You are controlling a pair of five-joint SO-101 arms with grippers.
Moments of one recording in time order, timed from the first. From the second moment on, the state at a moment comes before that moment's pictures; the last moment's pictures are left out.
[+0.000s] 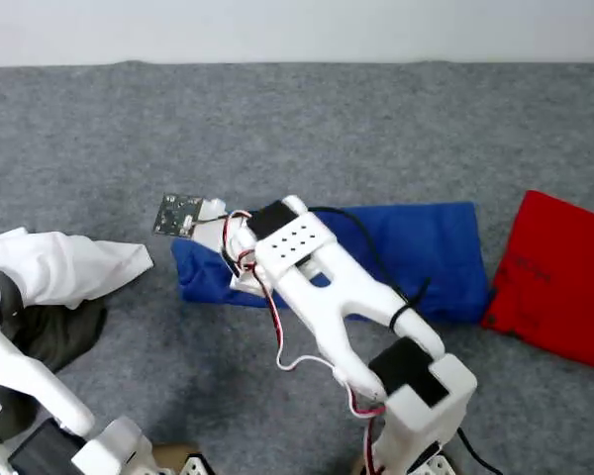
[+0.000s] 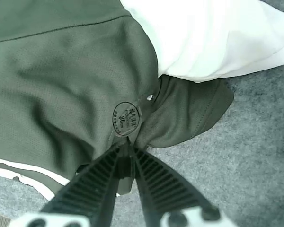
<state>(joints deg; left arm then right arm) -53.4 -14.6 14.2 91.1 -21.0 -40.4 13.2 2.4 66.7 38.0</state>
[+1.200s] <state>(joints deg) -53.4 -14.6 14.2 91.7 -21.0 -36.1 36.1 -45.4 100.5 27.9</state>
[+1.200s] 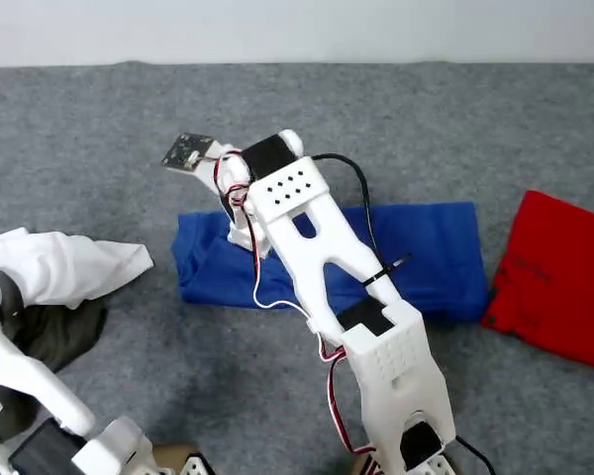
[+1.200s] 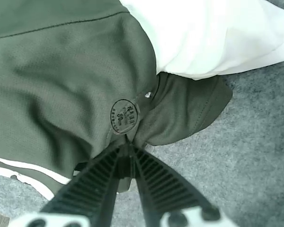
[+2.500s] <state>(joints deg) -53.4 -16.3 14.2 96.0 -21.0 -30.5 25.9 -31.1 100.5 20.3</state>
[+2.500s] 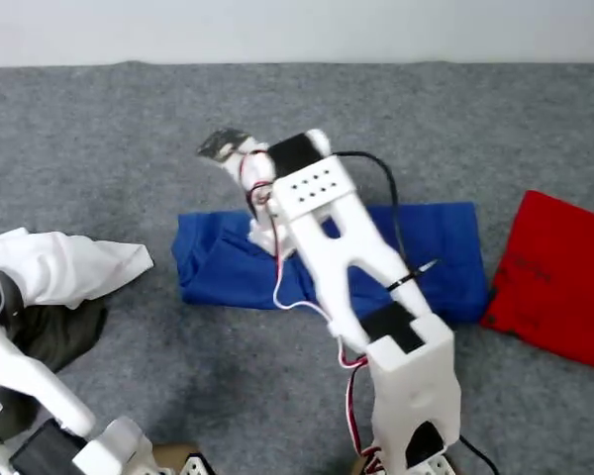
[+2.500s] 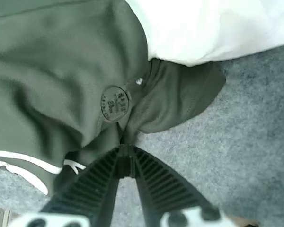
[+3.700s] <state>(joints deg) -42.6 -51.1 32.4 98.9 -19.2 -3.3 24.0 -24.5 100.5 10.1</state>
